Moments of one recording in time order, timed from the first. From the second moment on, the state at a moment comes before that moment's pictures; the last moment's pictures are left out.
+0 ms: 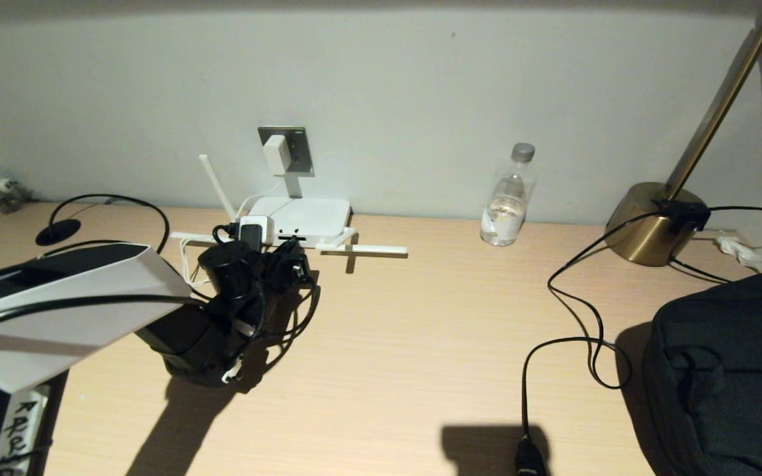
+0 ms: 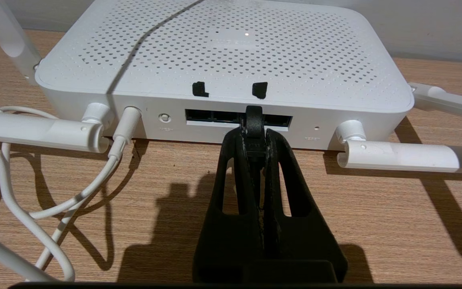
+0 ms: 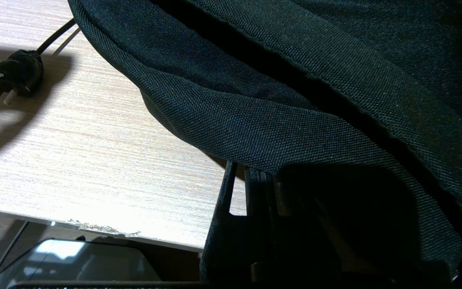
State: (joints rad) left arm -0.29 2.28 -1.01 -1.38 0.21 0.02; right arm 0.00 0.00 -0.08 0.22 0.05 -0.06
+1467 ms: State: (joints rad) left arm -0.29 2.26 -0.99 -1.35 0.19 0.03; right arm 0.00 0.00 -0.08 0.22 0.05 -0.06
